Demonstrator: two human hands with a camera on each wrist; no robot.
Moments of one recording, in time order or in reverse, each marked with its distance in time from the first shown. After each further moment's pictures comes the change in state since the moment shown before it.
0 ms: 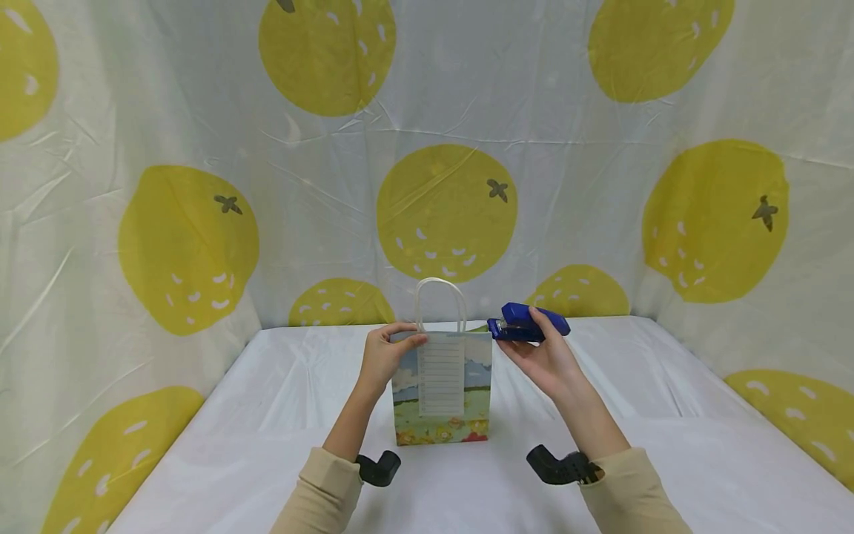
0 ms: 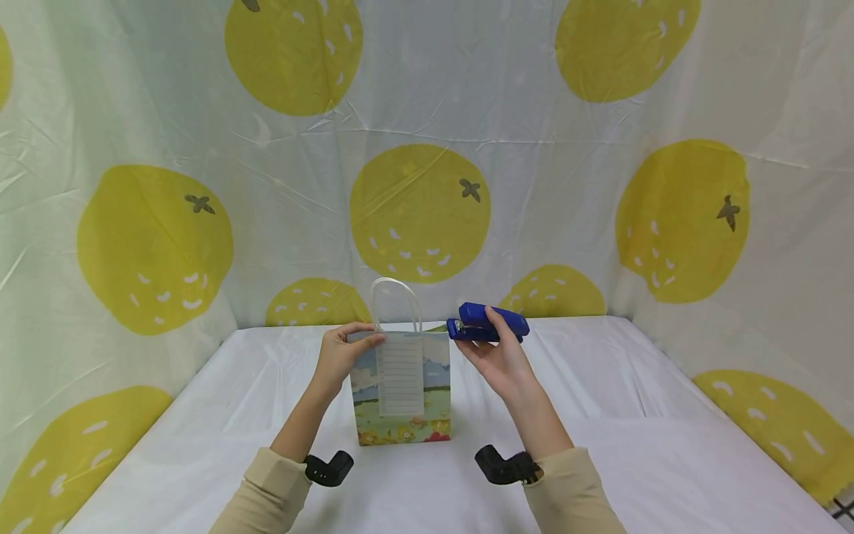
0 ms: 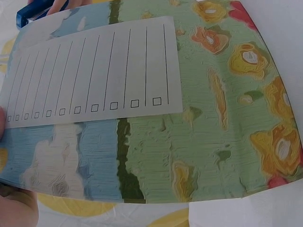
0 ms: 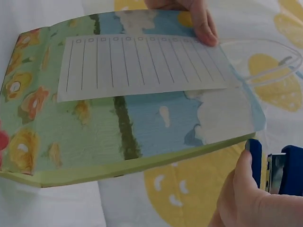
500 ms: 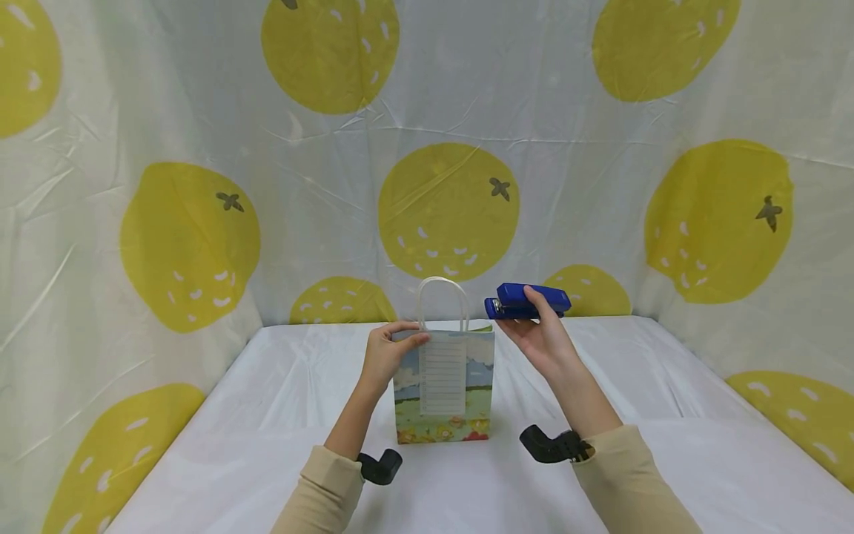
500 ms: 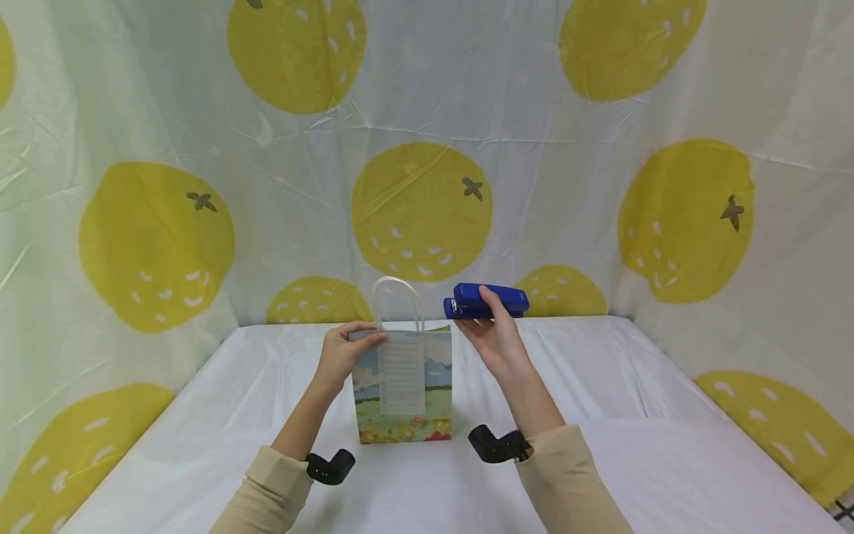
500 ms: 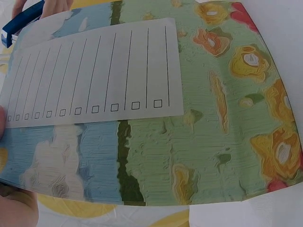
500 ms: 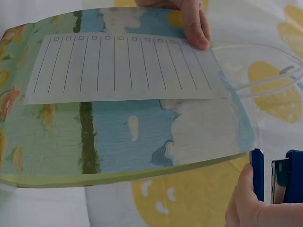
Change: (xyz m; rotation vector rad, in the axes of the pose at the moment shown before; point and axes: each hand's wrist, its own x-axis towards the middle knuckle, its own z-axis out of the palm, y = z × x) left_hand 0.000 0.000 0.000 -0.018 -0.011 0.006; right_hand 0.010 -0.009 0.024 -0.090 0.029 -0.111
